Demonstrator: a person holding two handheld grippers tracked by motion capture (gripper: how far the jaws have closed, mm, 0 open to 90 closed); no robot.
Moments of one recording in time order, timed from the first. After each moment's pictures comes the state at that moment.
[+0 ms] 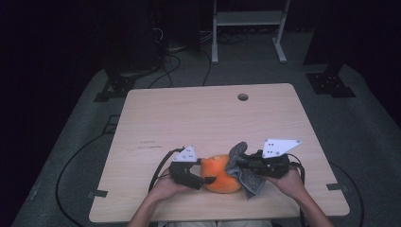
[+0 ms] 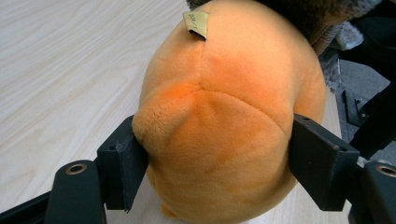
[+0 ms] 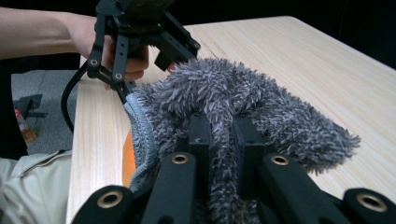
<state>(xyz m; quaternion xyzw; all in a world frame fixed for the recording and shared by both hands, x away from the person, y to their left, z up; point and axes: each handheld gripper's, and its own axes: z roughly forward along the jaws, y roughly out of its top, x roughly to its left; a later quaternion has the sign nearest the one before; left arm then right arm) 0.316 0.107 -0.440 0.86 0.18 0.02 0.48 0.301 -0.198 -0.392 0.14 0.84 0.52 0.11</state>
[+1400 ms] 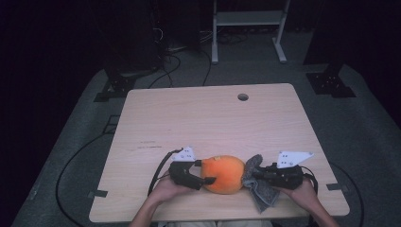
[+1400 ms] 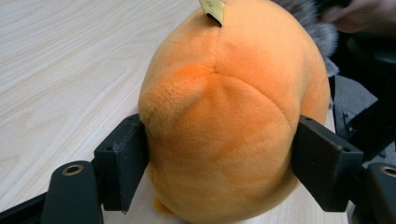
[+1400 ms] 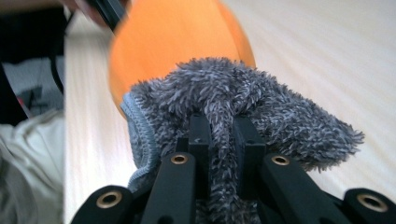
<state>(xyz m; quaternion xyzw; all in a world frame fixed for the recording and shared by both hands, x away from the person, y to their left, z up) 0.317 0.107 -0.449 0.84 0.21 0.00 0.50 0.288 -0.246 -0.438 0.20 0.84 0.50 0.08</state>
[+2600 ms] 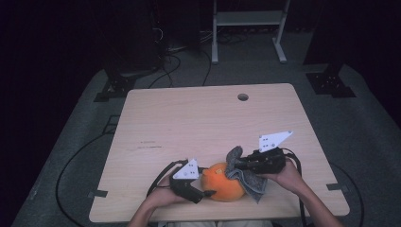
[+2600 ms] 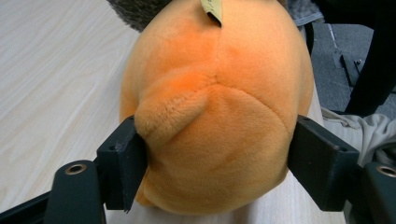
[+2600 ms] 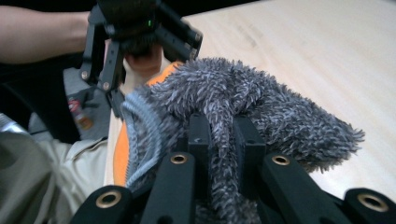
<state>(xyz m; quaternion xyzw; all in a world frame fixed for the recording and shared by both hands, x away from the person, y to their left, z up) 0.287 0.104 -0.446 0.87 0.09 0.06 0.47 0.323 -0.198 -0.402 0.13 0.85 0.51 0.00</state>
